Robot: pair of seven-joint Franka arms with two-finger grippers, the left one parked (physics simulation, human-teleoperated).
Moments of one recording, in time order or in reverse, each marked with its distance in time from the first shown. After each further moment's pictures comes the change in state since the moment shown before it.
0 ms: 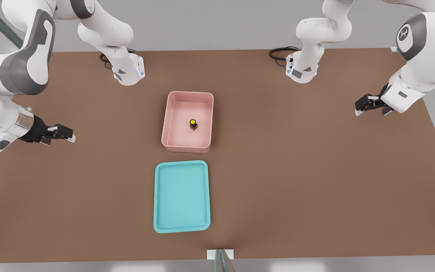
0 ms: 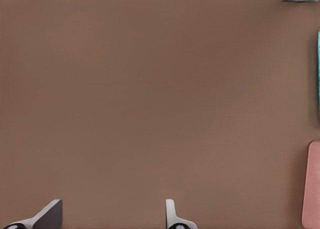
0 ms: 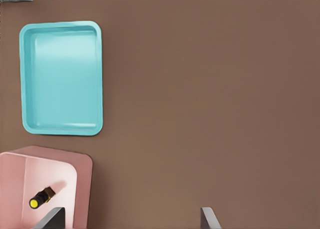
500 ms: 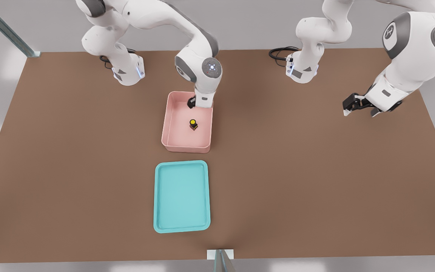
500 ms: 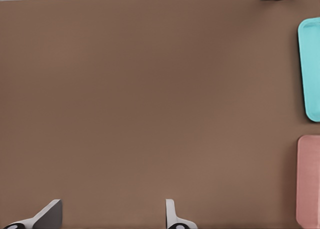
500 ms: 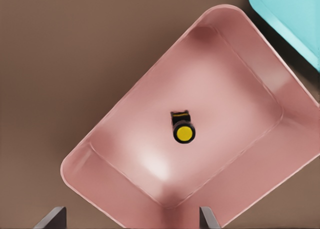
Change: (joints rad) arm 1.105 0.020 -0.174 -0.550 -0.054 0.362 0.318
